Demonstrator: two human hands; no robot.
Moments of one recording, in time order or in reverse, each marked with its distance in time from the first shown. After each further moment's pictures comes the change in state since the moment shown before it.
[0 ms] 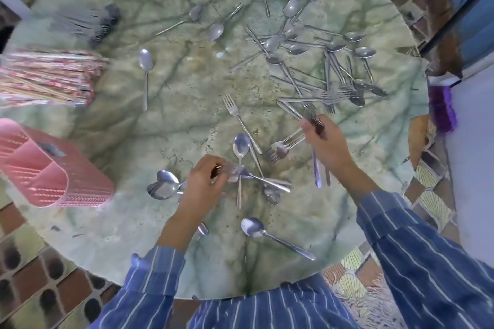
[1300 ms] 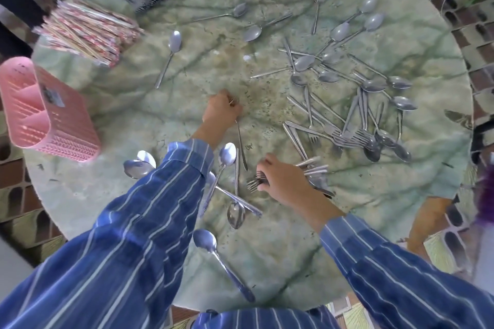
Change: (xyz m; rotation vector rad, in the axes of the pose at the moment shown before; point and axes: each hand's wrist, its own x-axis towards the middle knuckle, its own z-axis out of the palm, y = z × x) left_hand 0.192 0.015 0.055 0.209 0.168 -0.576; right_hand 0.049 0.012 0.023 -0.941 -0.815 -0.626
